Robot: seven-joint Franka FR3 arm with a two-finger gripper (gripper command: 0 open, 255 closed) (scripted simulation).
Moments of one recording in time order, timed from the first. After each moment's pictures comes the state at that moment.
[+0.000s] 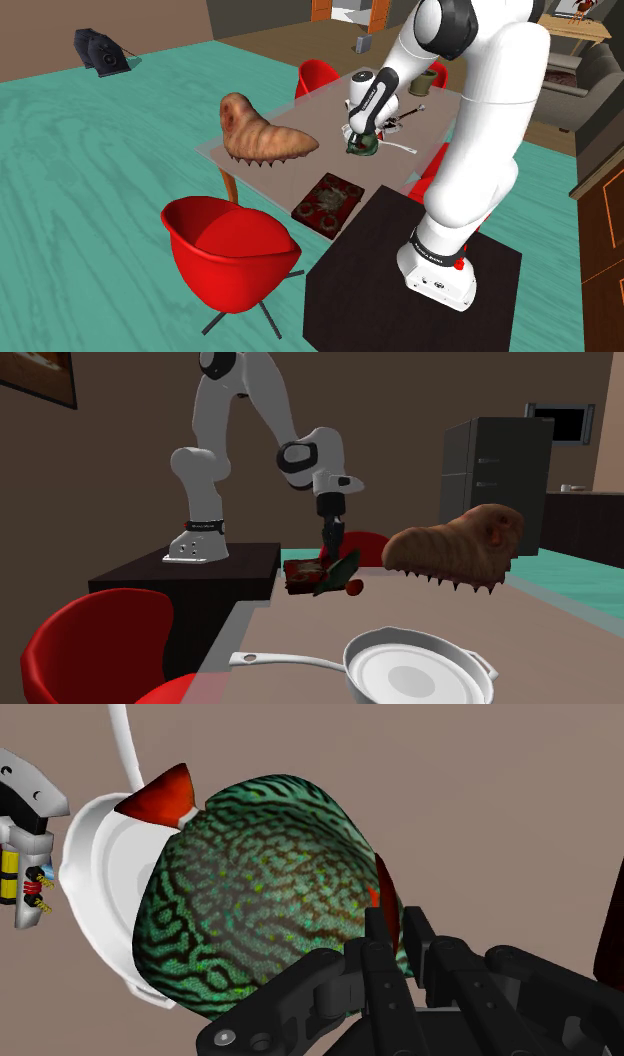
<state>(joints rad) -0.27 0.24 -0.36 -2.42 -0.47 2.81 -0.33</state>
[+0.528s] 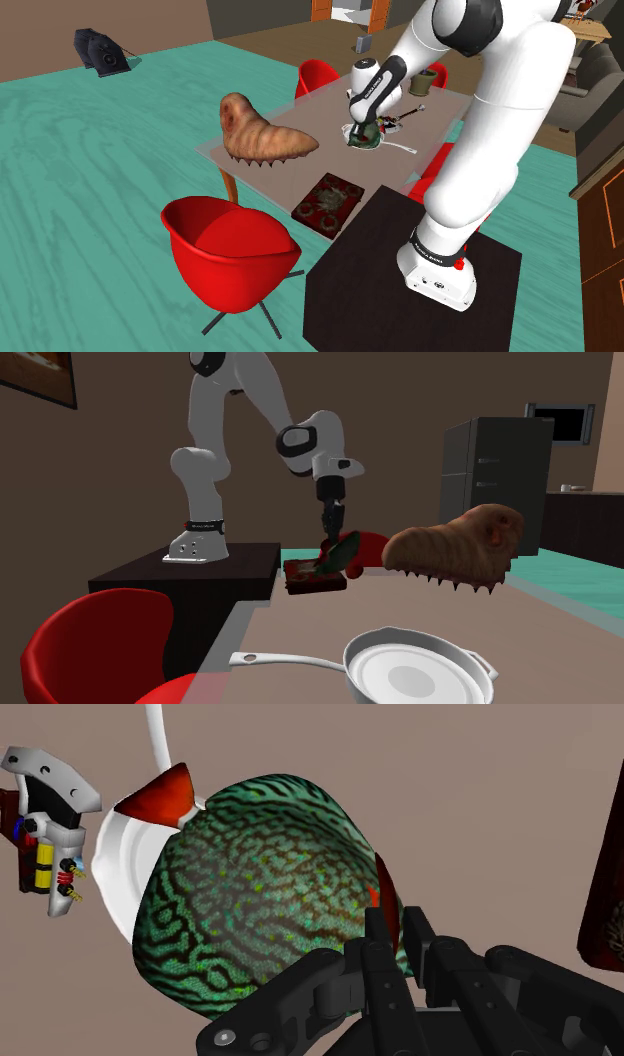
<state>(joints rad) -0.27 0.13 -0.35 -2.42 -0.45 2.71 -0.37</state>
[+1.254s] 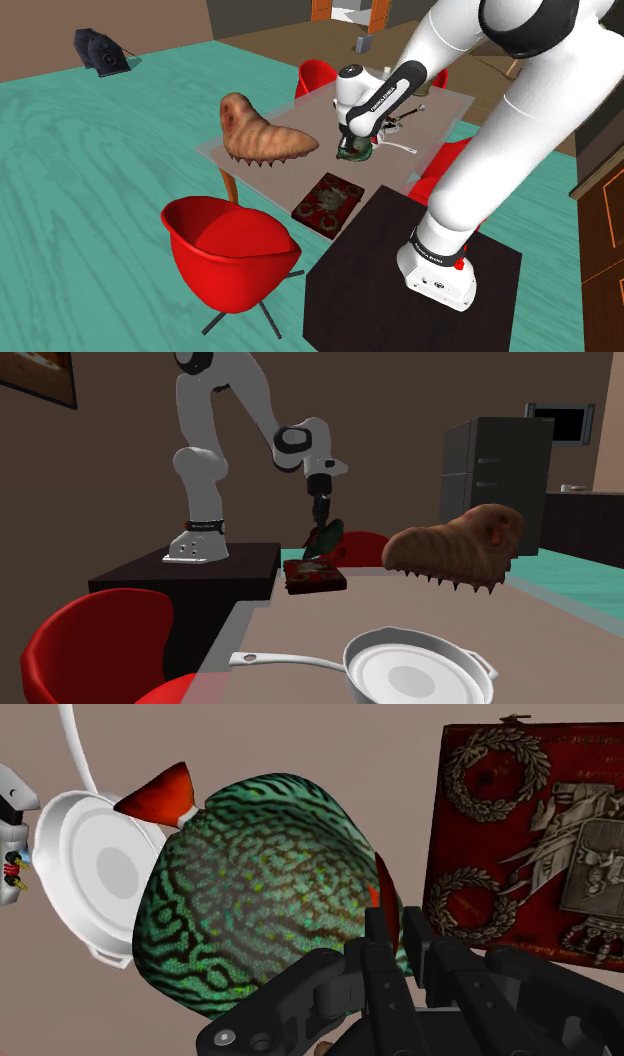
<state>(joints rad) -0.15 -0.10 -0.26 -2.64 -0.61 2.62 -0.05</state>
